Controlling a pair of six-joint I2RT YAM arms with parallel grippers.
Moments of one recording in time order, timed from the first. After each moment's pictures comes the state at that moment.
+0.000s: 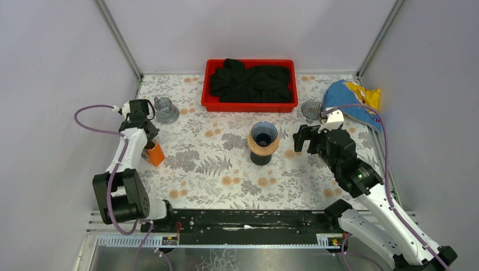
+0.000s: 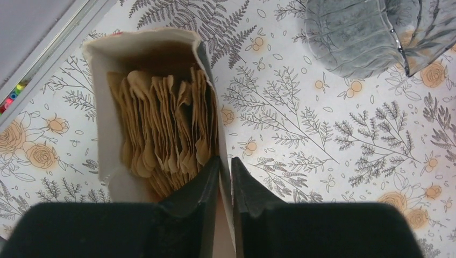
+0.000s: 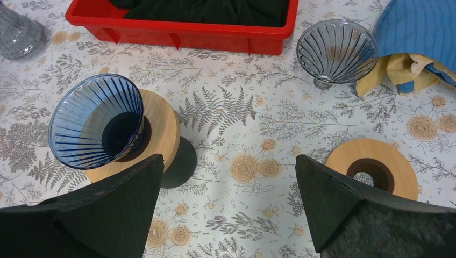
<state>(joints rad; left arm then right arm) 0.21 1.36 0.97 -0.55 -0.29 -0.52 0.55 0.69 0.75 -0.43 0.28 0.26</state>
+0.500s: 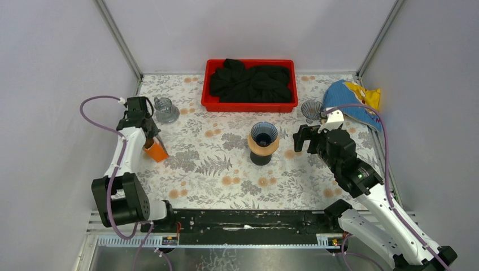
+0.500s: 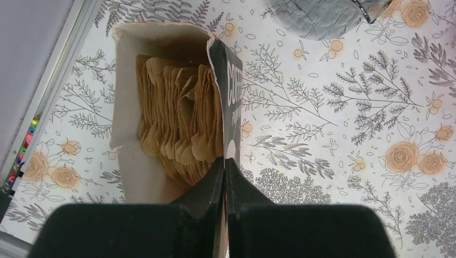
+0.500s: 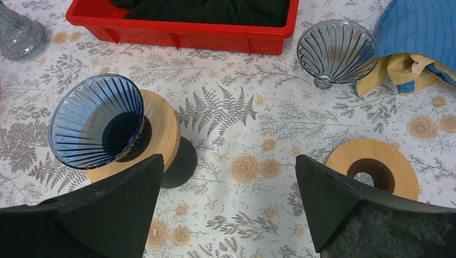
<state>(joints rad) 0.21 1.33 1.01 -0.60 -0.17 -0.31 0.55 0.69 0.75 -0.43 0.28 0.26</state>
